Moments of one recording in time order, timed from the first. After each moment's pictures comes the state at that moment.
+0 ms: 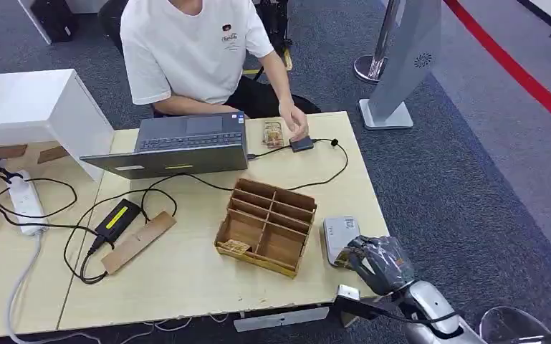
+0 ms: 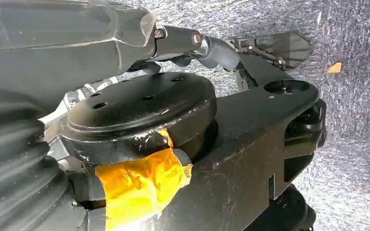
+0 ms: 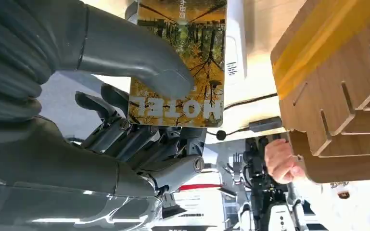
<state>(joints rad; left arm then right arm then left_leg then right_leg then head) -0.06 -0.05 -0.81 -0.17 0.95 0.06 0.01 -0.08 -0.35 0.53 -1.29 0.83 -0.39 -0.22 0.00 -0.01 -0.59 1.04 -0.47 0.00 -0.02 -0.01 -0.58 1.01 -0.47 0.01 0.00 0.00</state>
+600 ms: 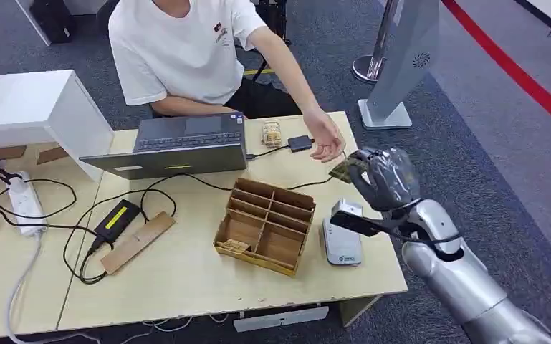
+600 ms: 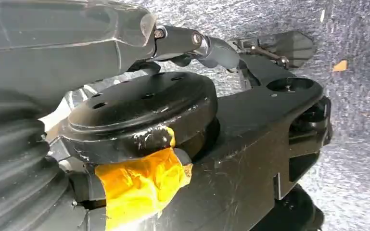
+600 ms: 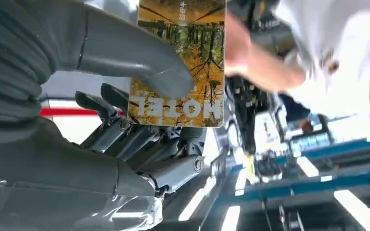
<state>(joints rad) -0.07 -0.05 -0.85 -0.17 0.94 0.06 0.01 -0.49 -0.34 0.53 -1.40 0.74 -0.27 -0.14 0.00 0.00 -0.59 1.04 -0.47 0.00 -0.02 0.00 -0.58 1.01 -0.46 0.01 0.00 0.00</state>
